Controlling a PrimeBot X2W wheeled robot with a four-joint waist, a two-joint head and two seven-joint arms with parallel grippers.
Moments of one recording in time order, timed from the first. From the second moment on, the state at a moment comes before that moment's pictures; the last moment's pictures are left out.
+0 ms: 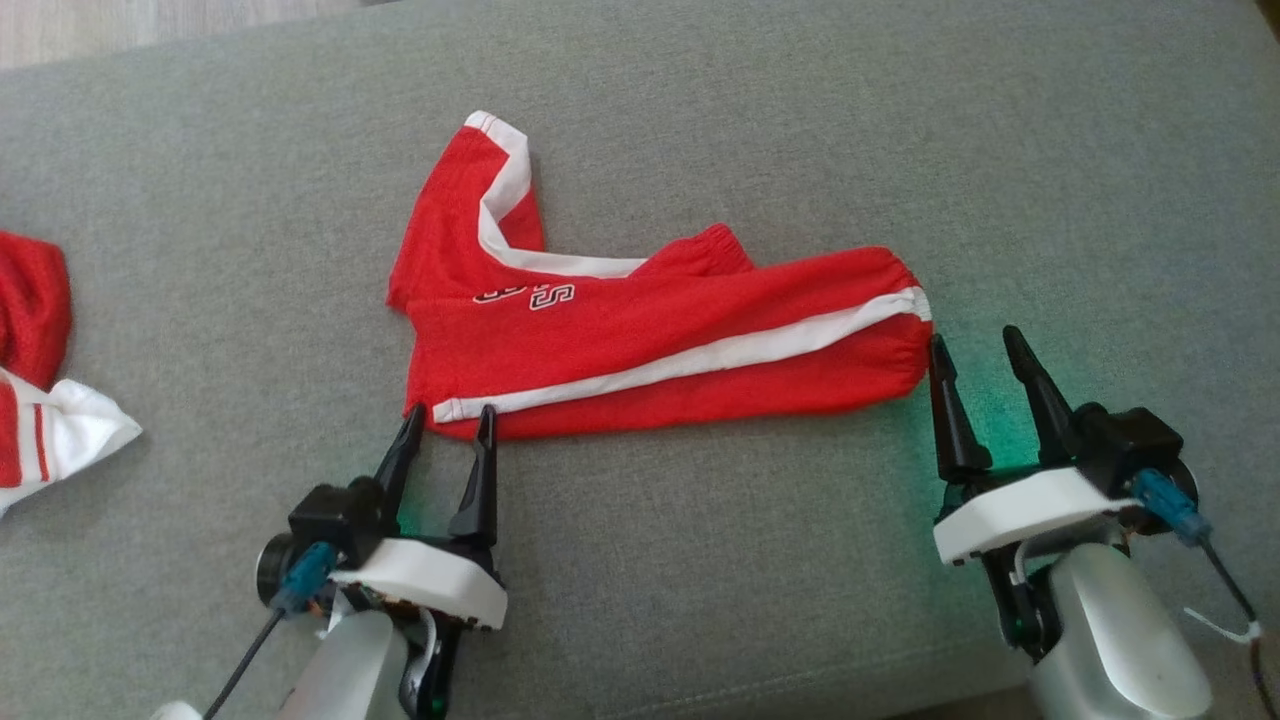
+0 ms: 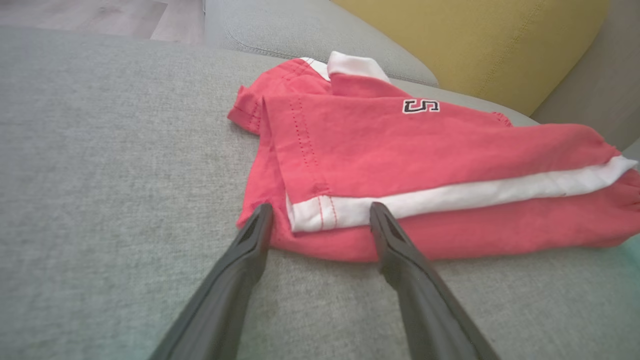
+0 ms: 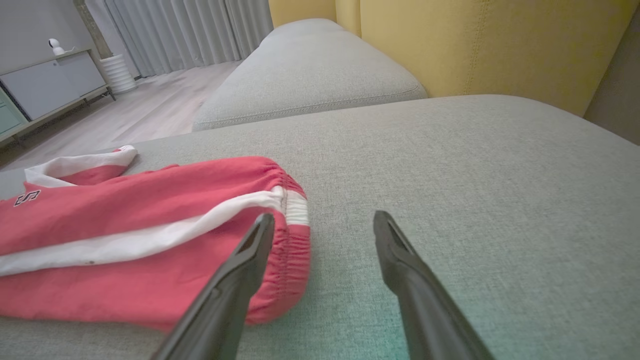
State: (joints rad) left arm -0.27 0.04 -0.29 0.58 -0.35 -0.12 -0.26; right arm -0.23 -0.06 0.09 0.45 0.16 0.13 -0.26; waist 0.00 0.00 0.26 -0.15
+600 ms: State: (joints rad) left arm -0.29 0.04 -0.33 0.60 -0.35 -0.12 -0.26; right arm -0.24 -0.05 0.09 0.46 0.18 0.13 -0.26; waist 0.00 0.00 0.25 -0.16
